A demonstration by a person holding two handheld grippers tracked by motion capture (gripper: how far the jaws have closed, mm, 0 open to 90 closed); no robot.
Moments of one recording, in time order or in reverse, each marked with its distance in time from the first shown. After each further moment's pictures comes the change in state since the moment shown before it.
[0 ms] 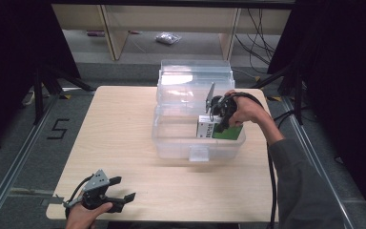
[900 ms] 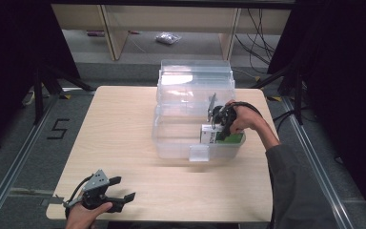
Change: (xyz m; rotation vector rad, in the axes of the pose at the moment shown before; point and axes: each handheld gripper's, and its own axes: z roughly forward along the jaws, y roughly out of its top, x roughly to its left) left arm 0.001 -0.001 0.001 -0.015 -0.005 -0.013; right arm -0.007 -0.016 0.045 0.016 0.066 0.006
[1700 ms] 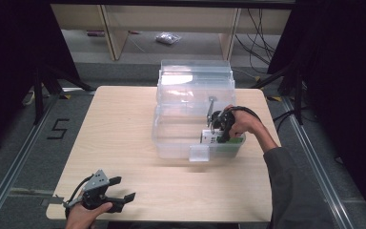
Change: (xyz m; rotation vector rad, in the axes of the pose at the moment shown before) left arm 0.000 0.000 -0.001 0.003 0.001 0.003; right arm -0.002 -0.001 0.019 0.049 0.009 -0.049
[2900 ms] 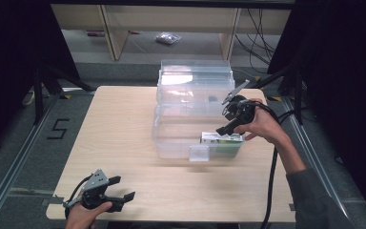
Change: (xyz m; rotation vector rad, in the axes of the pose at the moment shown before) left arm 0.000 0.000 0.000 -0.009 0.009 -0.018; right arm 0.060 -0.028 -0.085 -0.444 -0.170 0.520
